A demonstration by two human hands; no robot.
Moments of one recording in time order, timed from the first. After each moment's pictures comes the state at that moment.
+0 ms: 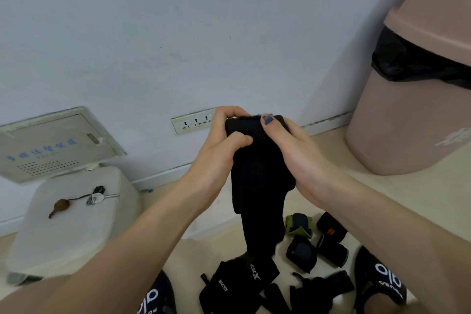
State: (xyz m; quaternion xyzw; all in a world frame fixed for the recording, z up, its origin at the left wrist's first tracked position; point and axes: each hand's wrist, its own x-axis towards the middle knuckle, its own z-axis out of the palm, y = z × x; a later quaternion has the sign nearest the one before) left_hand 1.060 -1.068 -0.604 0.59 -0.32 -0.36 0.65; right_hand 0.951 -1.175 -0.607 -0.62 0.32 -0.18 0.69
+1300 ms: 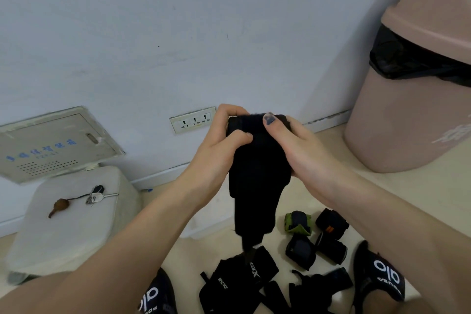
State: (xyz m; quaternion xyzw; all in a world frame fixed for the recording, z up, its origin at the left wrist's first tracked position) left_hand 1.059 -1.071 -0.603 0.60 -0.33 -0.36 0.63; right_hand 0.938 -1.180 -0.603 -0.65 0.32 -0.16 0.67
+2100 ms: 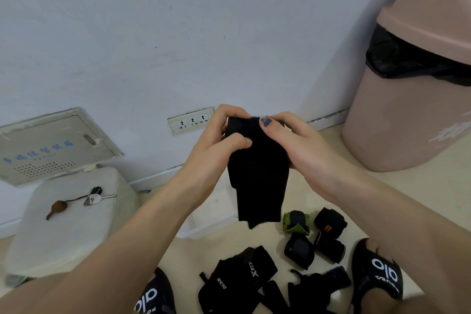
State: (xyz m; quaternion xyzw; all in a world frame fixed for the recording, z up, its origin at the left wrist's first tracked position) left_hand 1.061 -1.069 -0.604 0.60 -0.36 -0.36 0.62; right_hand 0.935 -1.189 -0.603 -0.66 0.30 -0.17 0.67
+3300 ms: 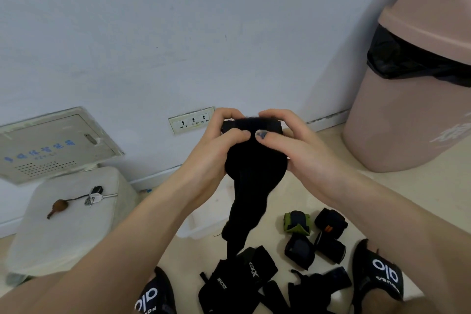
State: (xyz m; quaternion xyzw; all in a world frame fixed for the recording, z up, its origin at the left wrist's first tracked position) left_hand 1.062 -1.070 -0.603 0.59 -0.27 -0.41 0.64; right_hand 0.931 -1.183 -0.603 -0.65 0.26 -0.16 0.70
